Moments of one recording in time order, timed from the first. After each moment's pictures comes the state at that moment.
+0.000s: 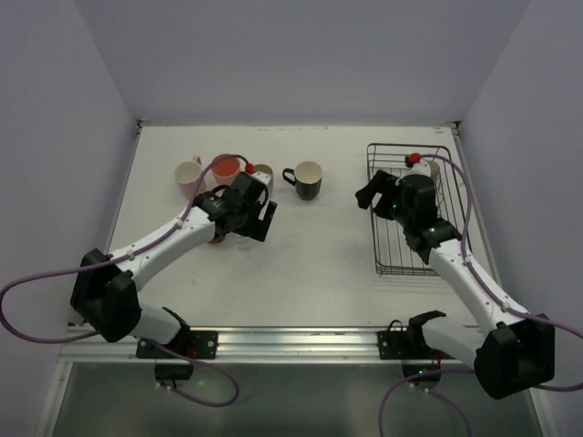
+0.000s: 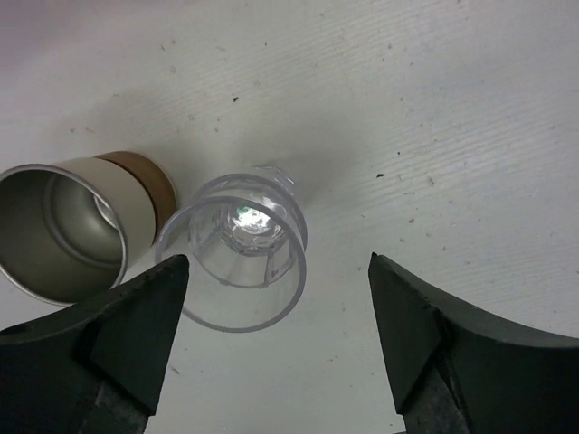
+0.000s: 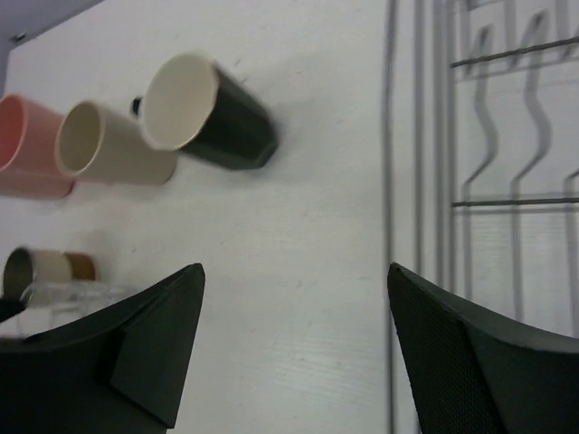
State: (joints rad) left arm -0.64 1.47 1.10 -0.70 -0.22 -0.23; right arm 0.36 1.06 0.74 -0.15 0.01 0.58
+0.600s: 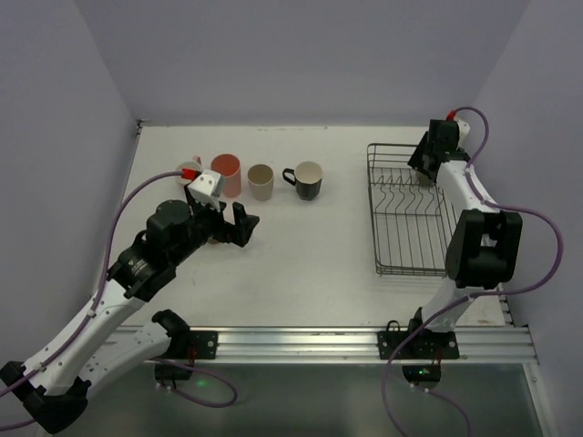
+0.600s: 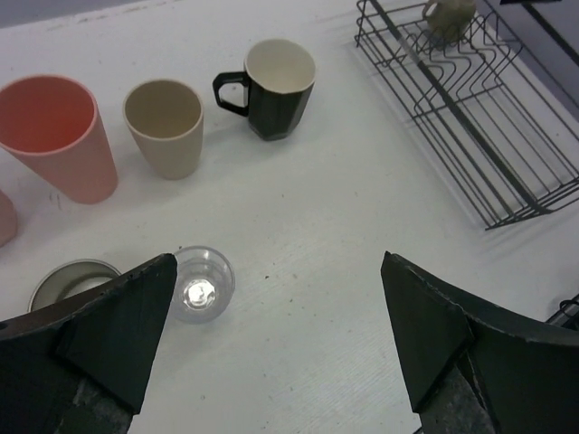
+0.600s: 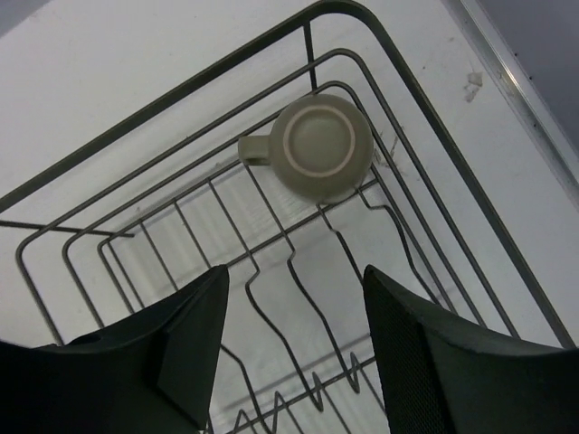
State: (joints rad) left arm -0.64 0.76 0.91 -0.40 -0.06 -0.22; right arm -0.07 1.70 1.33 -0.36 0.30 0.42
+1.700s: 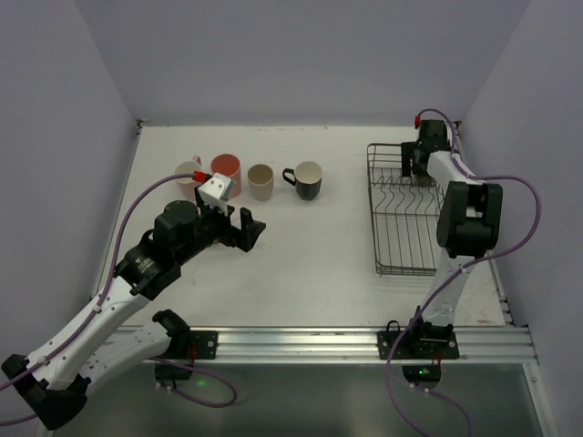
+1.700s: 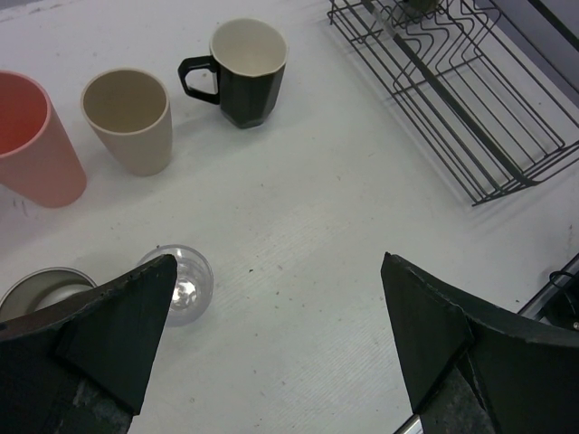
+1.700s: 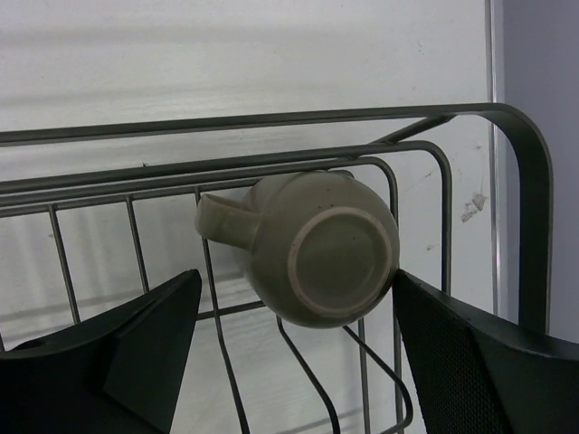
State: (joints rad) left arm -0.66 0.78 0.85 -0.38 0.00 -0.20; right arm -0.08 2.04 1.55 -0.36 0.27 -0.12
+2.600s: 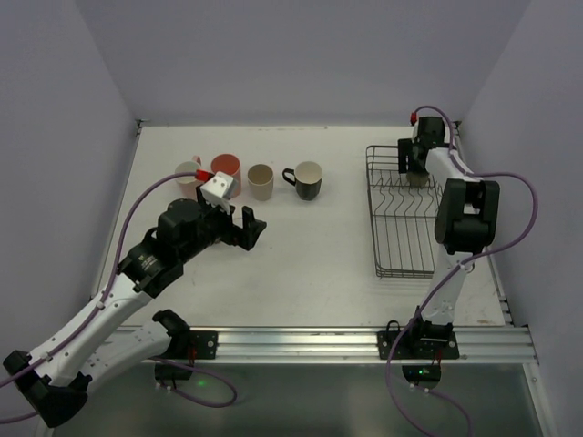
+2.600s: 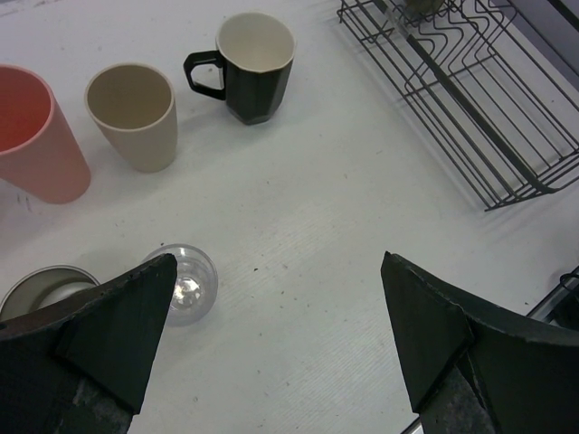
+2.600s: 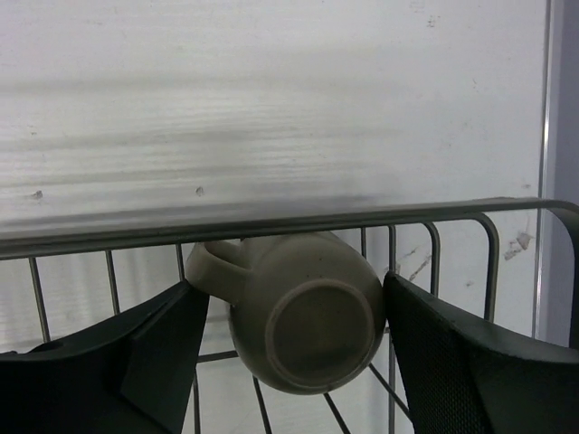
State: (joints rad) left arm -0.66 0.80 0.85 -0.37 -0.01 -0.20; right arm -0.07 2.08 1.59 -0.37 0.19 -0.12
